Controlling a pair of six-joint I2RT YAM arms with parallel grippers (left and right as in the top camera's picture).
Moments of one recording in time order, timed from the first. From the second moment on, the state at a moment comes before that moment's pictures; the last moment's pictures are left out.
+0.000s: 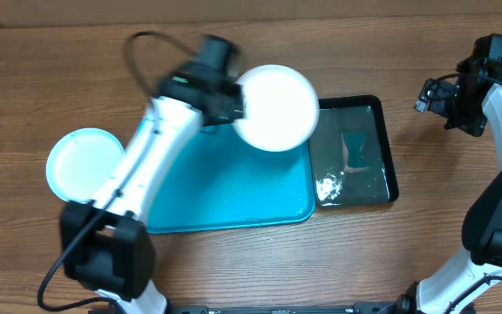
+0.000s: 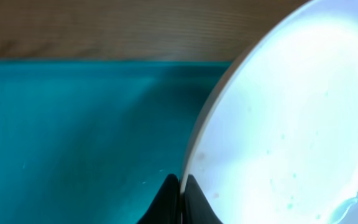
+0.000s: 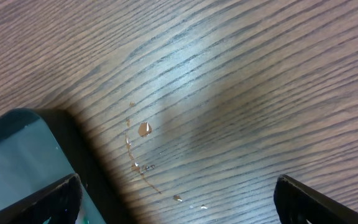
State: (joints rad) left arm -0.30 1.81 1.59 -0.91 0.12 -0.44; right arm -0.26 1.92 1.59 -0.95 -0.07 0.20
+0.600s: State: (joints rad) left arm 0.60 1.81 1.59 -1.20 0.18 -0.40; right arm -0.26 1.92 1.59 -0.95 -0.07 0.20
